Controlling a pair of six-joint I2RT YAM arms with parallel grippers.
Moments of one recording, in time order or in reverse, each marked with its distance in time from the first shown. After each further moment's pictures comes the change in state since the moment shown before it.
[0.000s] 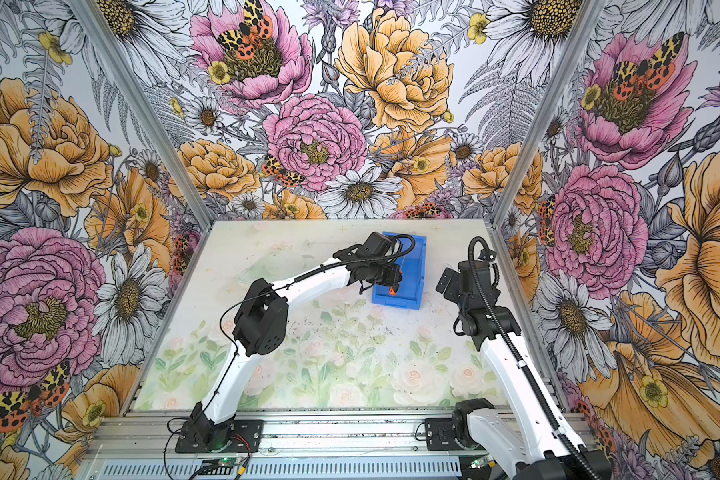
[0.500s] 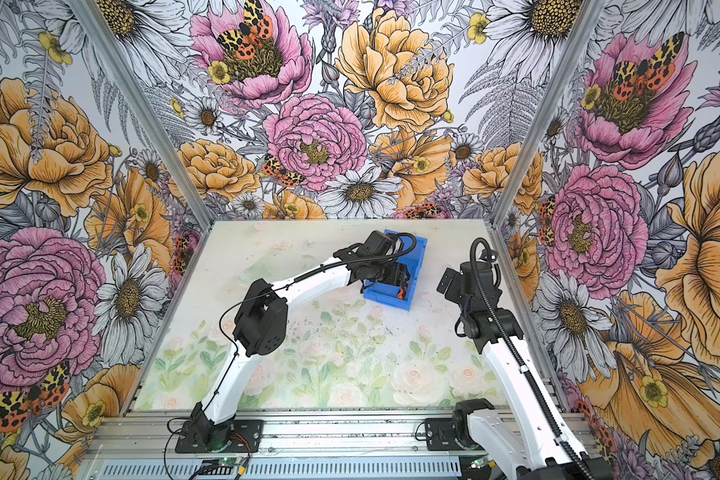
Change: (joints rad) left arm -0.009 -0.003 0.019 0.000 -0.028 0.031; right arm -0.002 -0.034 -0.005 0.000 -0.005 -0.015
